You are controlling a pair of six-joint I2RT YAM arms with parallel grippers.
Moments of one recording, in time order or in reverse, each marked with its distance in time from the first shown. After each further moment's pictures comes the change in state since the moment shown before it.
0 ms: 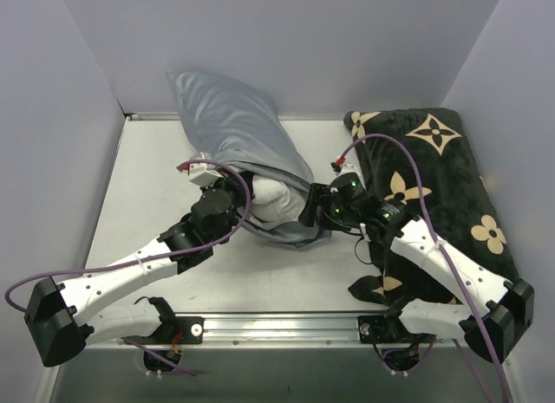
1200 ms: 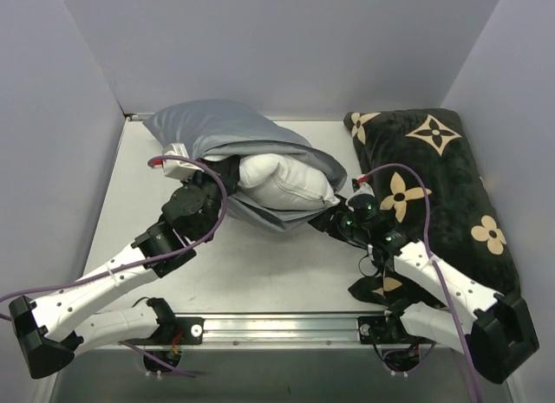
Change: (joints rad) left arm -0.020 -0.114 0.126 -0.068 -0.043 0.038; right arm -0.117 -0.042 -0.419 0.484 -0.096 0.172
